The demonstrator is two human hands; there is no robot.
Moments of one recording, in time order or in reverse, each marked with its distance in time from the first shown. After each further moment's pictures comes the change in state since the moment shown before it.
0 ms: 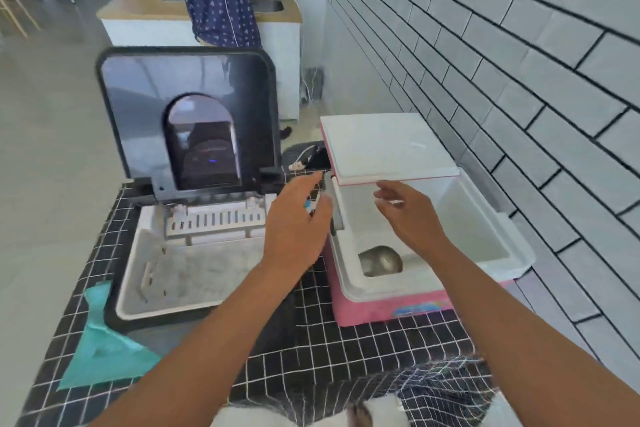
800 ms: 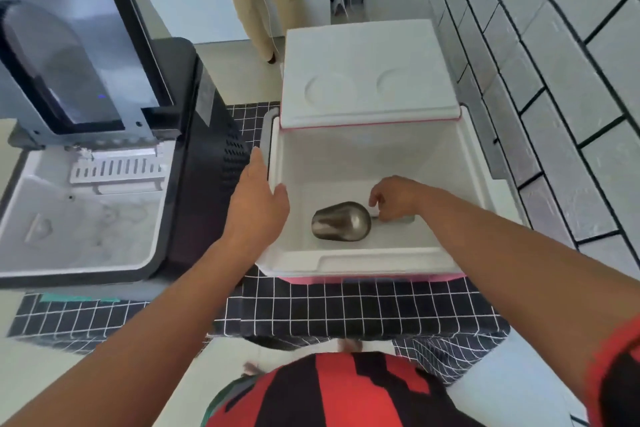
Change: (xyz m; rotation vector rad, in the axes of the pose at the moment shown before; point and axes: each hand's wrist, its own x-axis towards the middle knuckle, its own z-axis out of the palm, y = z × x) left_hand -0.006 -0.024 0.128 0.379 -0.138 -0.503; right_hand 0.100 0.212 -0.007 -0.714 -1.012 -0.065
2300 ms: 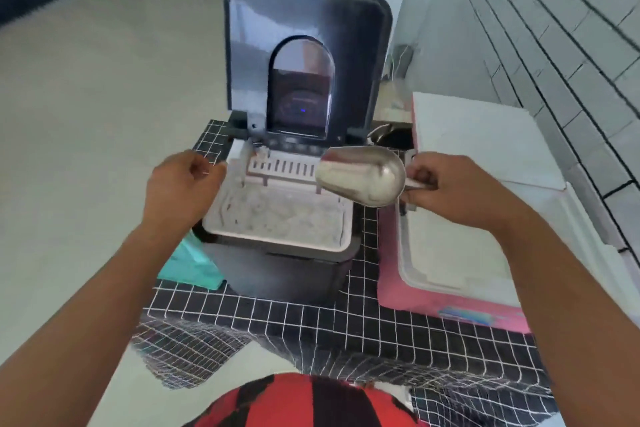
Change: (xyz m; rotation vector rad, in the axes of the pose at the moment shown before) left_hand -0.003 -0.214 -0.253 -0.006 0.420 -0.068; right_hand -0.122 -0.275 -0.095 0.203 0.572 -0.234
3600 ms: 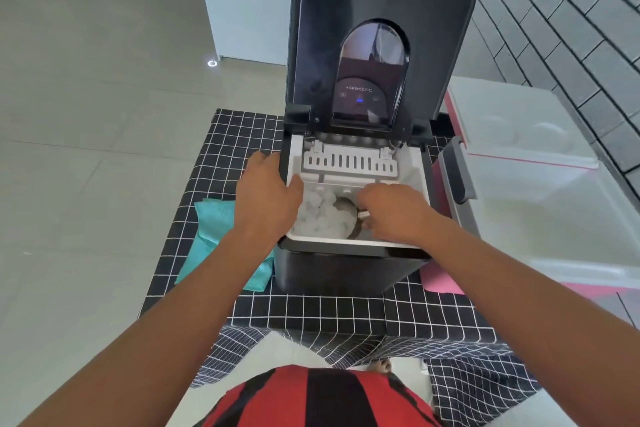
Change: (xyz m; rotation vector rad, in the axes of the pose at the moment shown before) left_hand 0.019 -0.029 0.029 -0.115 -0.140 0.173; right_hand 0.067 -0.103 0.152 -0.572 -0.303 -0.018
